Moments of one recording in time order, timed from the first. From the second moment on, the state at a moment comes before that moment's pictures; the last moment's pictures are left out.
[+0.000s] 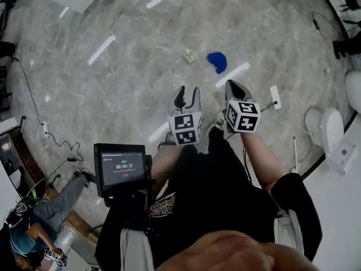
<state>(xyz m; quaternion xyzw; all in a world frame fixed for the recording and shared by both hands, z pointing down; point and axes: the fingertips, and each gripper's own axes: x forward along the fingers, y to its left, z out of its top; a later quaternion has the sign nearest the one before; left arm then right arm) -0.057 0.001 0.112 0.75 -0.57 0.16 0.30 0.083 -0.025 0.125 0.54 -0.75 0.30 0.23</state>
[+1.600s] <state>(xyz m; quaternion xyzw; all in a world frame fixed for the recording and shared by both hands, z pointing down) -0.059 0.002 -0.108 0.81 -0.56 0.05 0.17 0.061 0.008 -0.121 0.56 -0.81 0.20 0.03</state>
